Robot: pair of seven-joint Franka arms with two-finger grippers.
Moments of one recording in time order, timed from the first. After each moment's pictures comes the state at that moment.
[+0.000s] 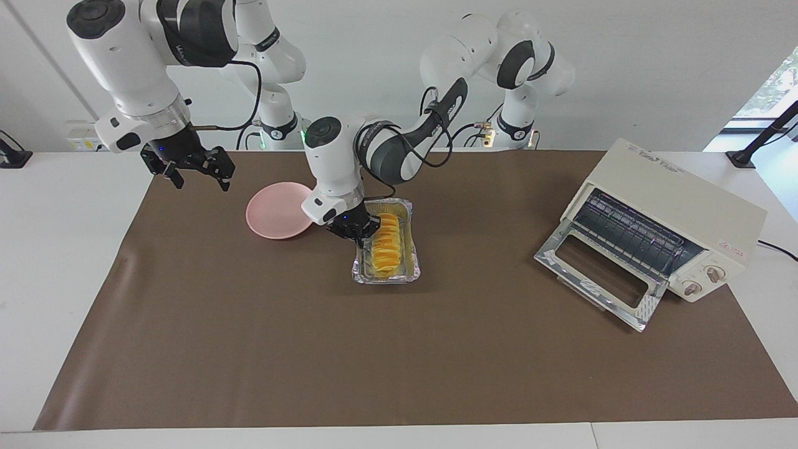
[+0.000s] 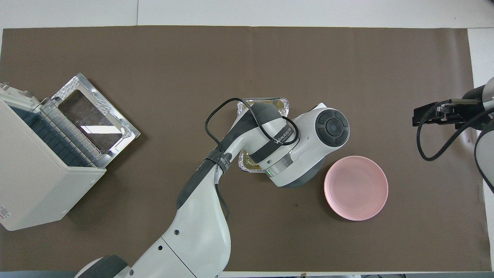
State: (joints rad) left arm -0.87 0.79 -0.04 -1.13 0.17 1.87 -0.76; right arm -0.02 -0.05 0.01 -1.75 0.00 1.68 0.09
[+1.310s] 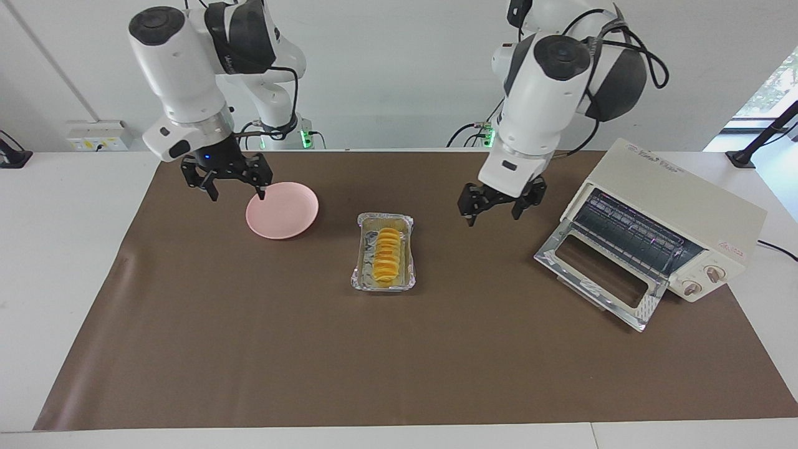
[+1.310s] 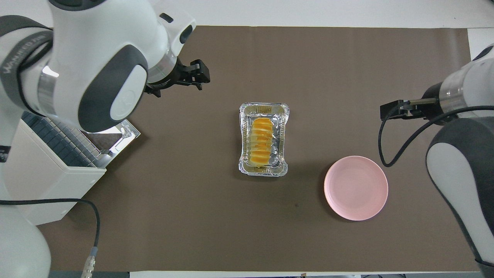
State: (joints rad) left arm -0.37 0.35 -0.02 -1.19 -0.03 1.54 -0.53; right arm 0.15 0.01 0.03 -1.78 0.00 1.81 0.18
